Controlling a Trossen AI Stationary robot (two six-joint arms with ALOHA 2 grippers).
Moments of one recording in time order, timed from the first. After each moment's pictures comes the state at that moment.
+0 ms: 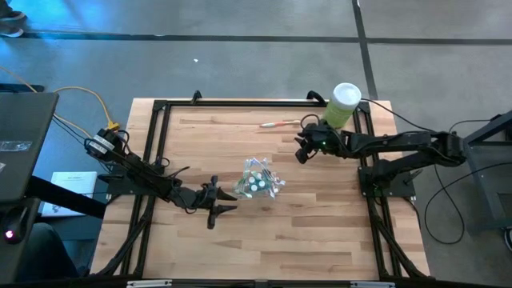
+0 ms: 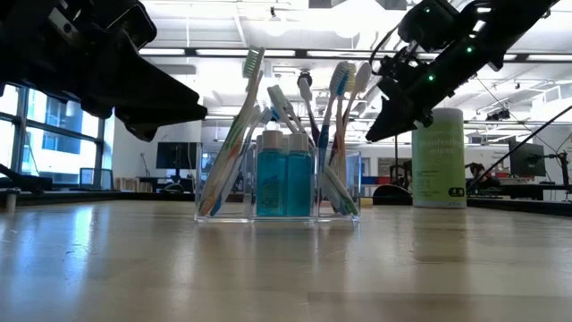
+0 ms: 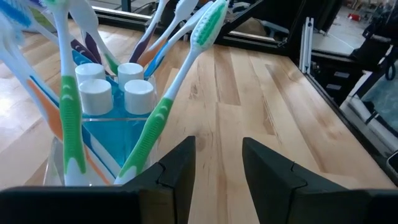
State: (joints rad) left arm -0.51 1.54 0.36 0.99 -0.47 -0.31; right arm -0.26 1.22 0.58 0.02 0.33 0.23
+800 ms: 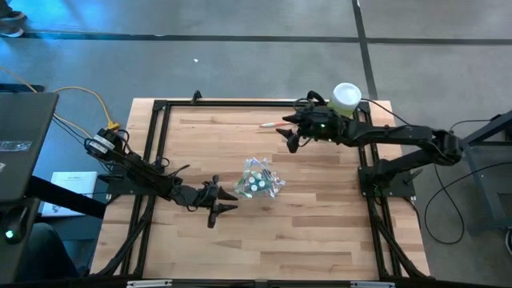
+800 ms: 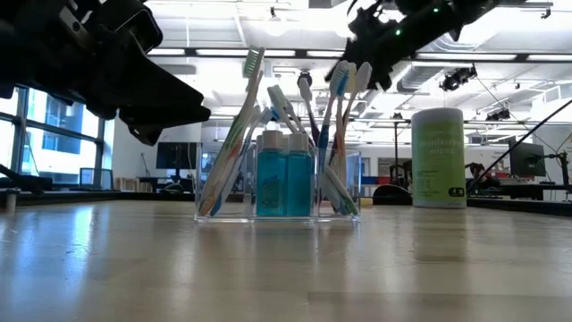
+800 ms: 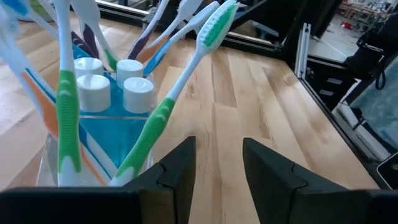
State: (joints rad) left arm -0.48 1.54 0.36 1.00 -0.42 -0.36; right arm -0.31 1.27 0.85 0.07 0.11 0.15
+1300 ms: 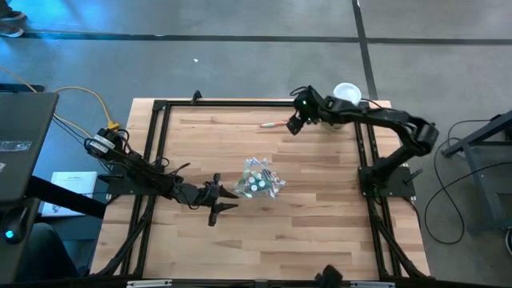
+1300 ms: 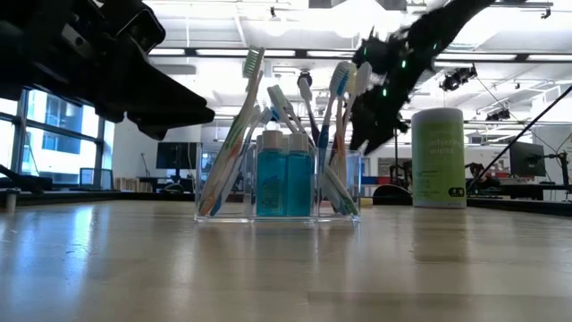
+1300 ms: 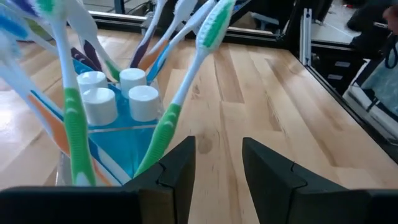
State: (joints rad) left arm -0.45 1.54 0.36 0.99 -0.39 -0.24; right arm -0.58 1.54 1.03 -0.37 0.12 0.17
